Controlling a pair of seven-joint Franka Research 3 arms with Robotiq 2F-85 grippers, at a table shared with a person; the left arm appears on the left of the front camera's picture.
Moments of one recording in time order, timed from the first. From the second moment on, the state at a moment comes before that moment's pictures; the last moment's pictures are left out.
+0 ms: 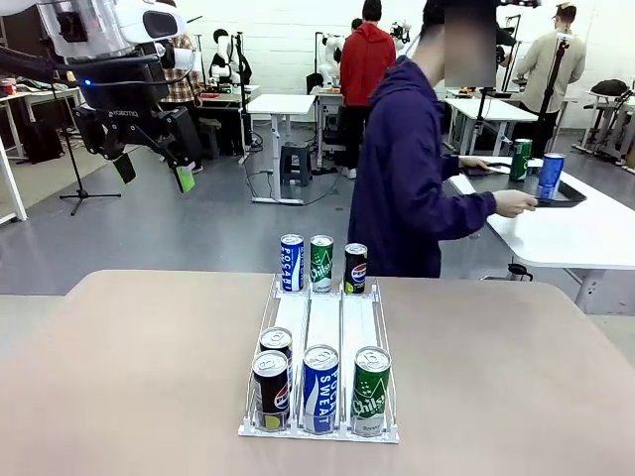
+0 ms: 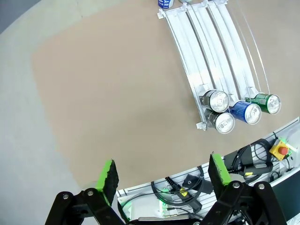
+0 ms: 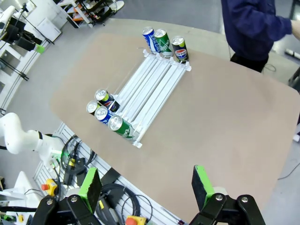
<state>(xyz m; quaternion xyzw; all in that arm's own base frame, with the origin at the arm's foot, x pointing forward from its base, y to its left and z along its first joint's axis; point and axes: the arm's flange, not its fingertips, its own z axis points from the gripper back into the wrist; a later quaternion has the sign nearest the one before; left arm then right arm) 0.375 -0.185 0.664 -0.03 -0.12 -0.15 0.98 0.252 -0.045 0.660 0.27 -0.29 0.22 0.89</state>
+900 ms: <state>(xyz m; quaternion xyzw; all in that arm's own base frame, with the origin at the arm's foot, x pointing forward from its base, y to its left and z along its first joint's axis) 0.346 -0.007 0.666 -0.24 -0.20 -0.29 0.91 0.252 -0.046 0.660 0.27 -0.29 0.22 0.89</state>
